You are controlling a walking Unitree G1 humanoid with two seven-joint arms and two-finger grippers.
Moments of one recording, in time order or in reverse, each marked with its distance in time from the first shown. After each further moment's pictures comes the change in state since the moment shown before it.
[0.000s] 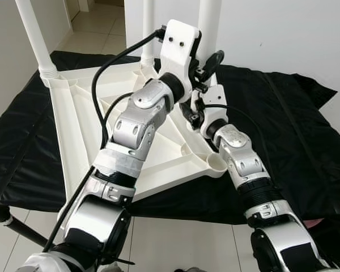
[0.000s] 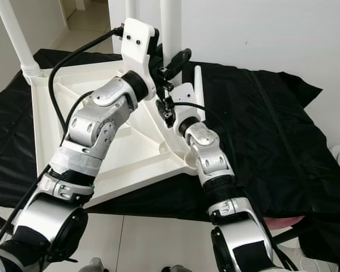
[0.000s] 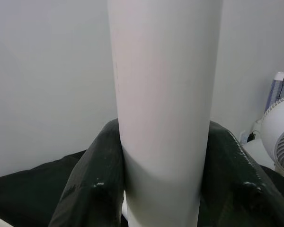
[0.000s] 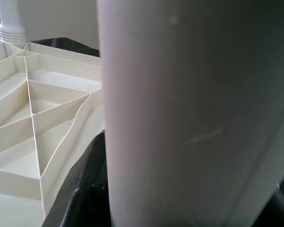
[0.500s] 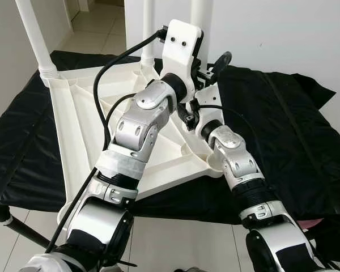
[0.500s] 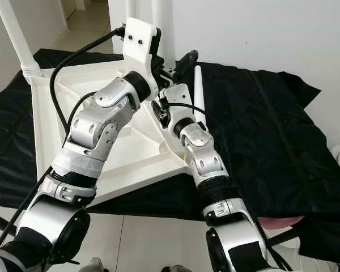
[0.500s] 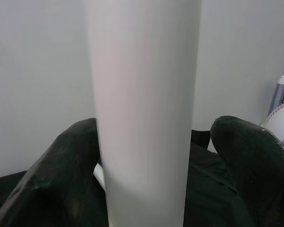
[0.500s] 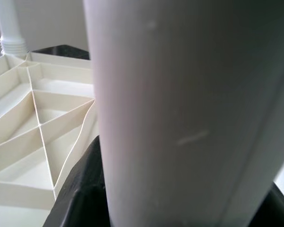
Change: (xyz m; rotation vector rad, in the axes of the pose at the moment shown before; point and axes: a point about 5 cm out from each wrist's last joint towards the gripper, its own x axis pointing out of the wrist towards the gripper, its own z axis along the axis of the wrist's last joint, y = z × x) left arm -0.001 -0.002 0.004 -0.023 -0.012 0.013; right arm 0.003 0.005 0.000 0.098 -0.006 -0.067
